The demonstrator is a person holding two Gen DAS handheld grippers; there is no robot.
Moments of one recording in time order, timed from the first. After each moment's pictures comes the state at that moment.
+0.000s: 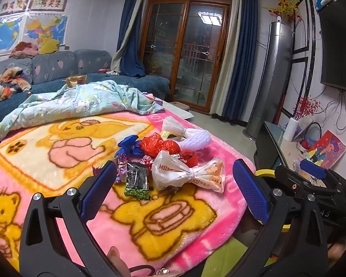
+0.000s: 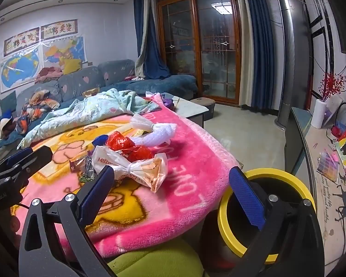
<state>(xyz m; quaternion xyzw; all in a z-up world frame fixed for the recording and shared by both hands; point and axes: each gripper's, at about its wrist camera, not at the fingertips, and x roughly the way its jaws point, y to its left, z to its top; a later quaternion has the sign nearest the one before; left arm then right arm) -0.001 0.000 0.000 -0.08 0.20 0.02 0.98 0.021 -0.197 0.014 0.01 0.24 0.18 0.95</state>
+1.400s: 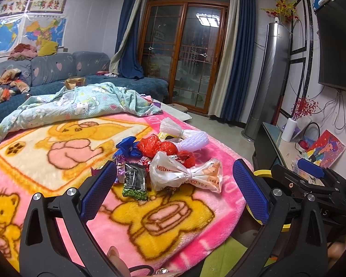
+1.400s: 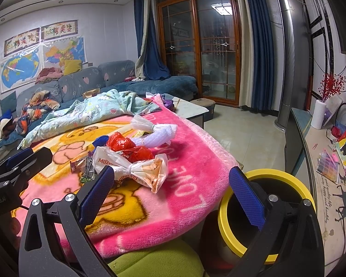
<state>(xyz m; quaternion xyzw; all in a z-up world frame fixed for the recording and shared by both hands) -0.001 0.000 0.000 -0.08 0.20 0.02 0.98 0.019 -0.198 0.015 0.01 0.24 0.17 0.96</state>
